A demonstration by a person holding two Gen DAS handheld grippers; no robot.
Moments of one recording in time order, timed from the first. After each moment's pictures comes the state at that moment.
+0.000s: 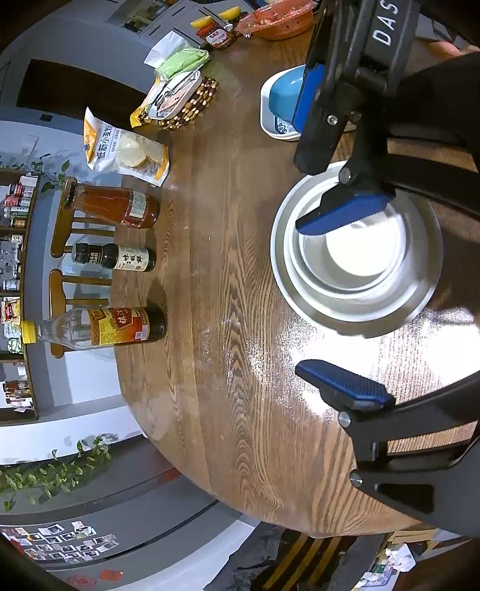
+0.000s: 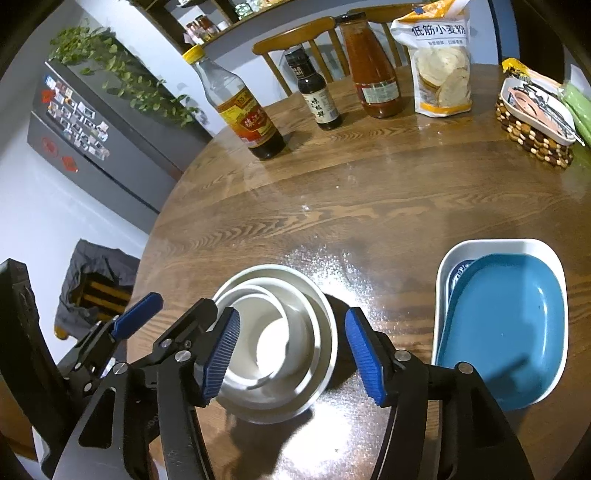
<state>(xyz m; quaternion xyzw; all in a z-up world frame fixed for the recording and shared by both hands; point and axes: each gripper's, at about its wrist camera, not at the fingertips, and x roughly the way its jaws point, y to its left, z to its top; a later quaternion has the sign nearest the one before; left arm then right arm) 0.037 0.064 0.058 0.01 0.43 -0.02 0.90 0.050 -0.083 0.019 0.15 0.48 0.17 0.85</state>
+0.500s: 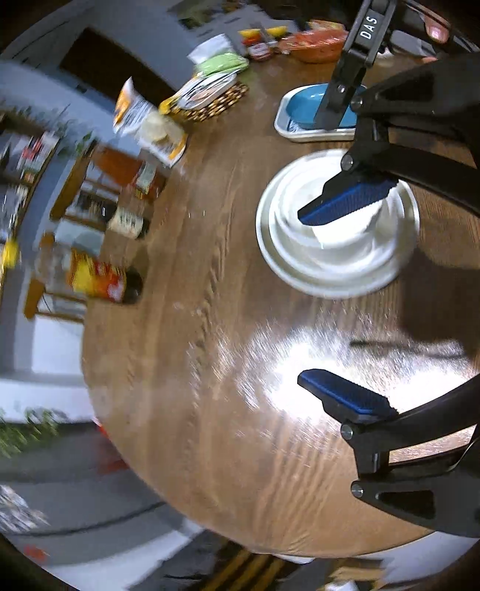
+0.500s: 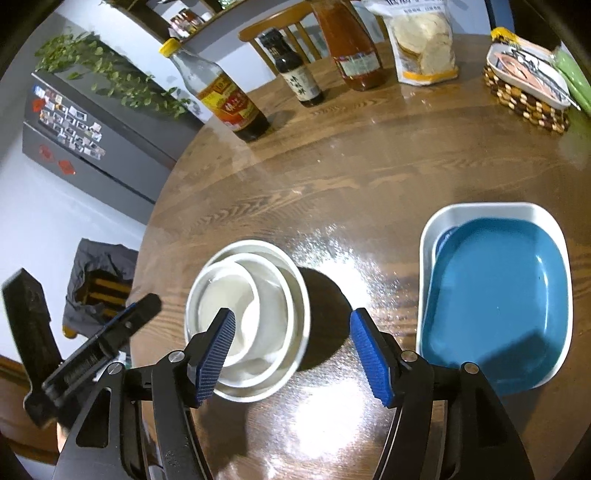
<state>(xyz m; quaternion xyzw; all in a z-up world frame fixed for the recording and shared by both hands) 0.029 0.132 0.048 -0.12 0.47 -0.01 0.87 0.047 -0.106 -0.002 0.18 0.51 0.17 0.82</state>
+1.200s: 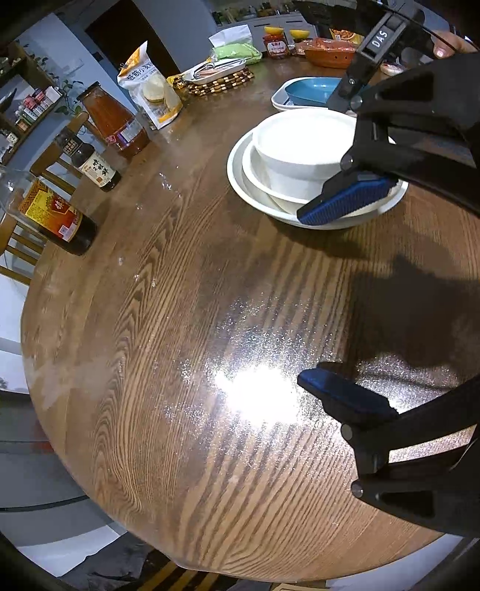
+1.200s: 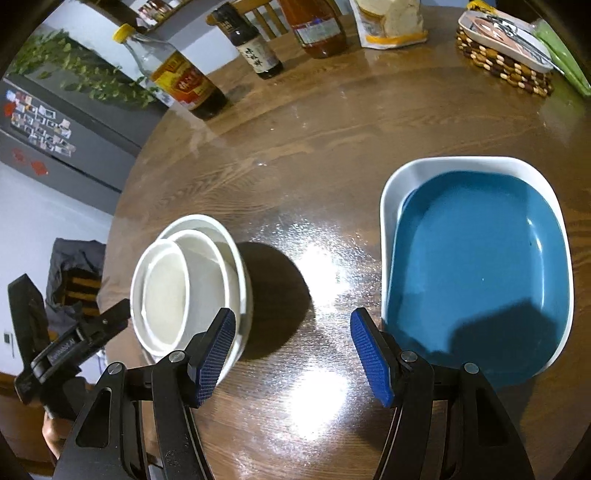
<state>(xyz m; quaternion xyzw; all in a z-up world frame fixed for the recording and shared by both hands) 0.037 0.165 0.006 -0.19 0.54 0.00 0.82 0.051 -0.121 -0.036 0.17 0.55 0.13 0.80</state>
